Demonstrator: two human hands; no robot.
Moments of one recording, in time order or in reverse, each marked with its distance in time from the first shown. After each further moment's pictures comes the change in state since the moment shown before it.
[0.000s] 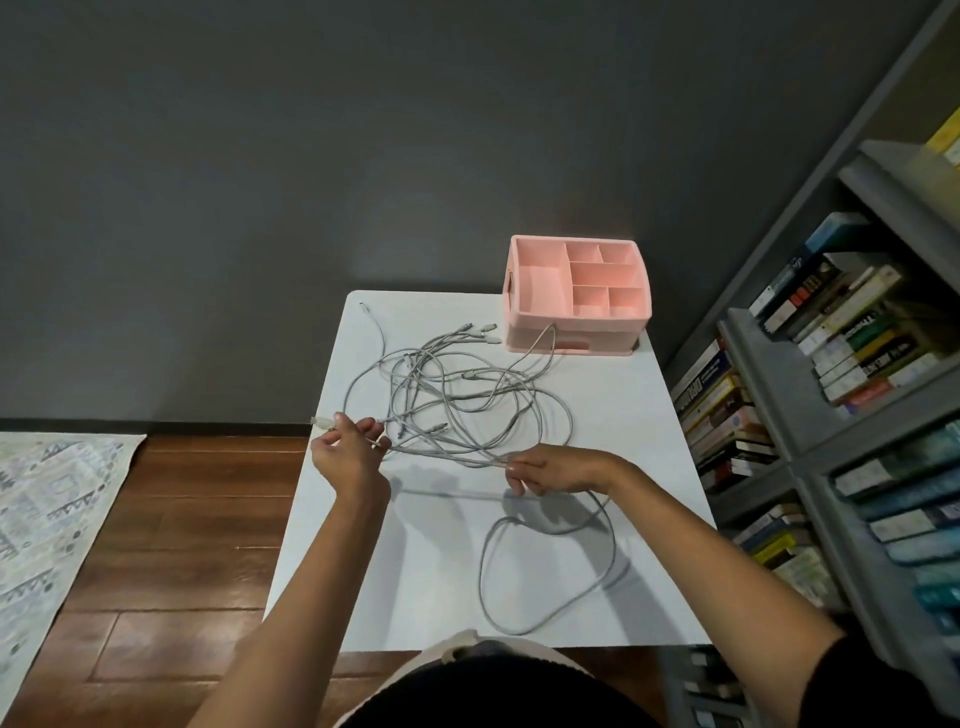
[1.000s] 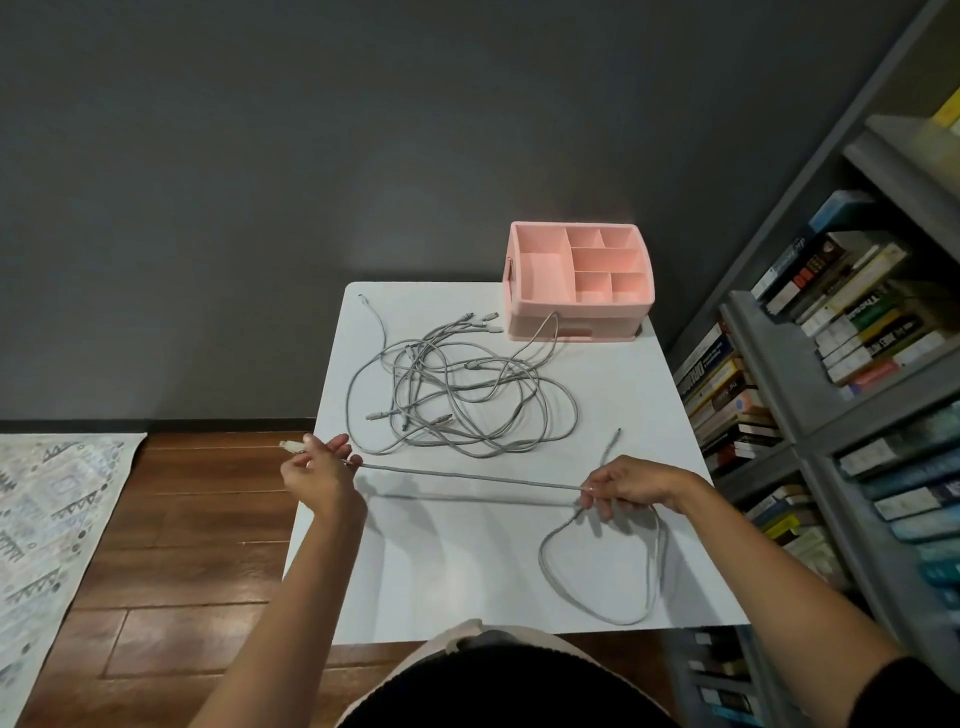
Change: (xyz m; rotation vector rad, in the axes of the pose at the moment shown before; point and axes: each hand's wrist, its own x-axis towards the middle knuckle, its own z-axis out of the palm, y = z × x) left_hand 0.034 -0.008 -0.038 0.026 0.091 0.046; right_hand -0.033 0.084 0.008 0.280 0.021 0.252
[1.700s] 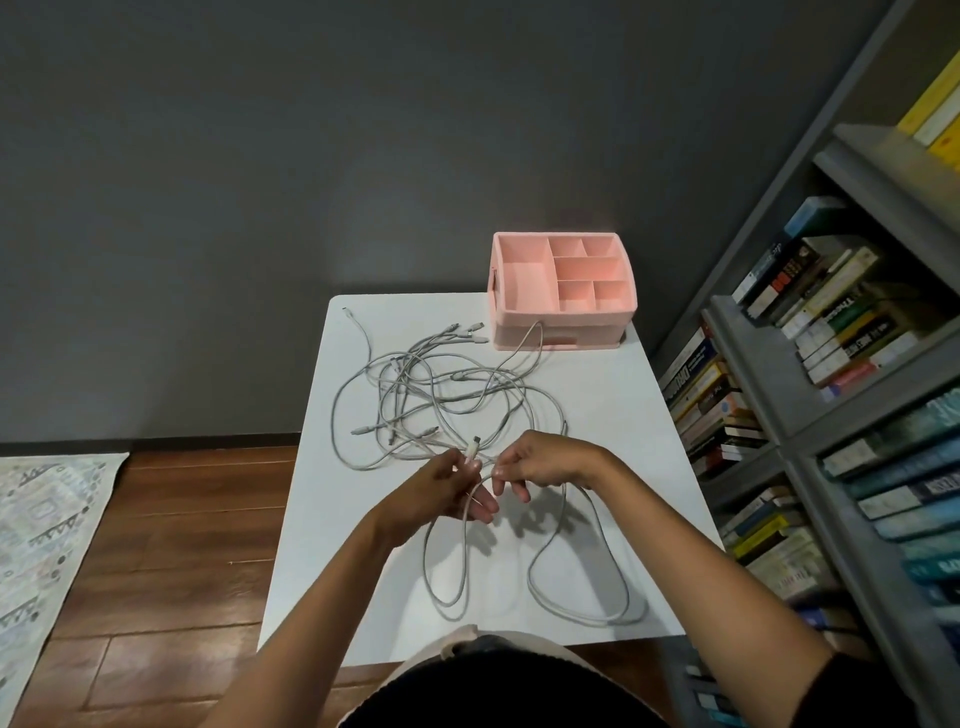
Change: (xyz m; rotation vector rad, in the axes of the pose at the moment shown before) left_hand -0.068 -0.008 0.025 0.818 -1.361 -0.194; right_hand 0.013 -0.100 0.019 -0.131 0.014 -0.216
